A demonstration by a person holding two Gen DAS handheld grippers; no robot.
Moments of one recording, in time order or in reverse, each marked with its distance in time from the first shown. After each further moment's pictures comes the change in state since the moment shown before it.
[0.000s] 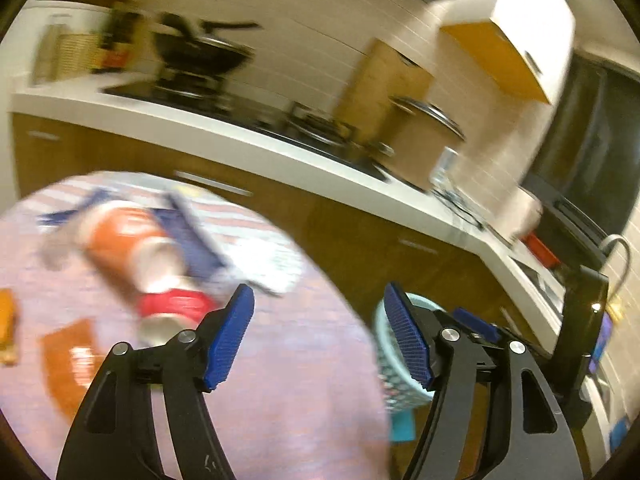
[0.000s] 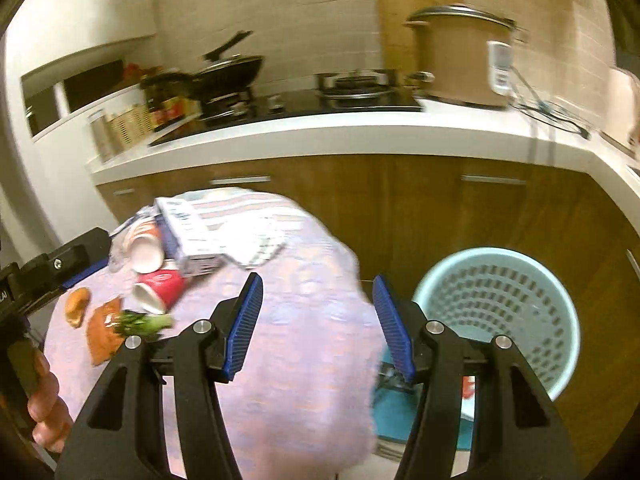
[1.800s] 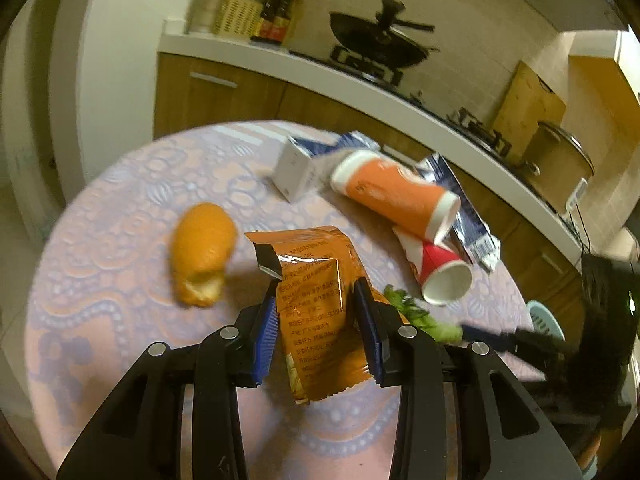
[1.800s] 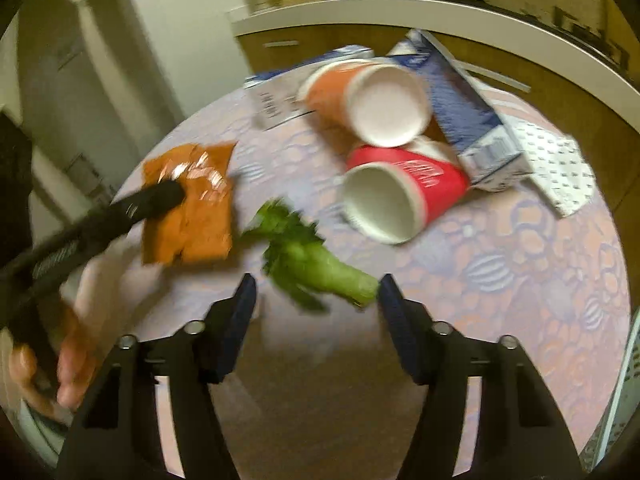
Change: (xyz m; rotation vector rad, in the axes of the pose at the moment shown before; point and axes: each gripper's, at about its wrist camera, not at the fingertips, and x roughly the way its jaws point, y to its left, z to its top) left arm -0.050 0.159 -0.047 -0.185 0.007 0.376; right arm 0.115 0.189 -0.063 -0.359 0.377 0.447
